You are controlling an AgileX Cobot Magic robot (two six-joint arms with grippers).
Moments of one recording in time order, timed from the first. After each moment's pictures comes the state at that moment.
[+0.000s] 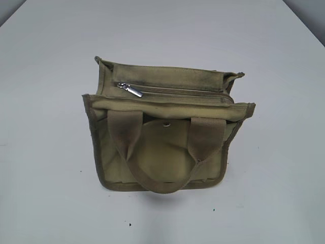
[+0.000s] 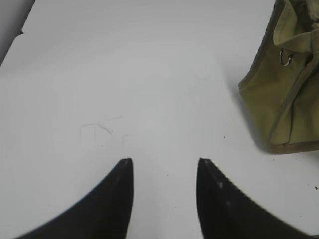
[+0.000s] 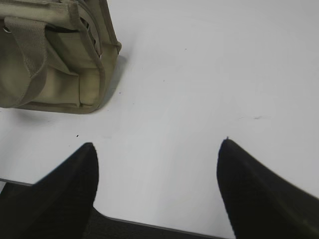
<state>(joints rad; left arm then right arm) -0.04 -0.01 -0.52 -0.05 1.06 0.09 0.05 -0.01 -0.50 0.17 1.11 -0.24</state>
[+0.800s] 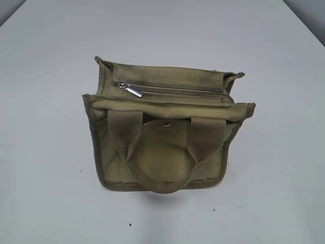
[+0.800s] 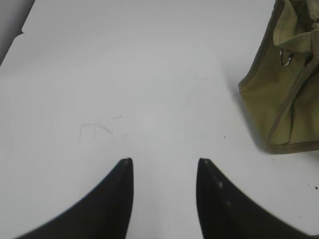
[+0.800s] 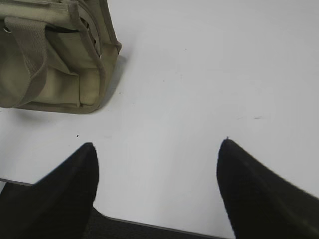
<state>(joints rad) -0.04 -0.01 -0.52 -0.05 1.06 0.09 0.05 -0.01 -0.50 0.17 1.11 -0.24</state>
